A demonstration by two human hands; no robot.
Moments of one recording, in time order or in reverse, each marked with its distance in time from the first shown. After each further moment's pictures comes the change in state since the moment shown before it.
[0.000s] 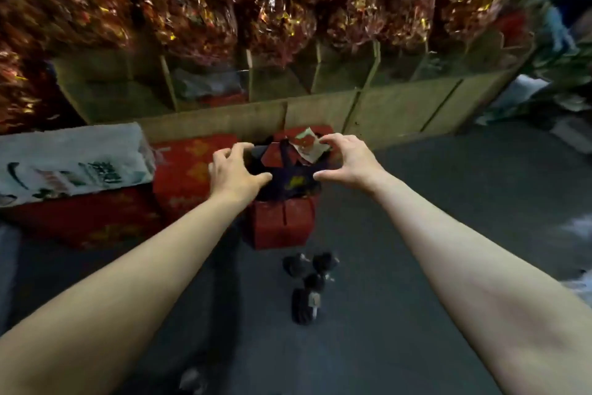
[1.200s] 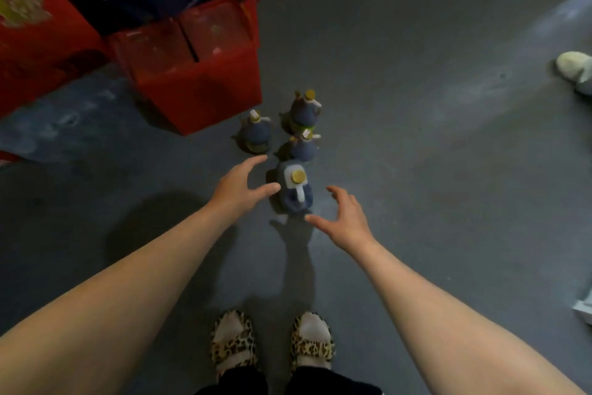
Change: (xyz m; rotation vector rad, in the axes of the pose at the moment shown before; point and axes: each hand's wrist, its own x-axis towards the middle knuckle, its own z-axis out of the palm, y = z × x) left_hand -0.019 -0.368 0.517 0.078 -0.756 0.073; right_hand -0.163 0.387 0.587 0.447 -0.056 0.732
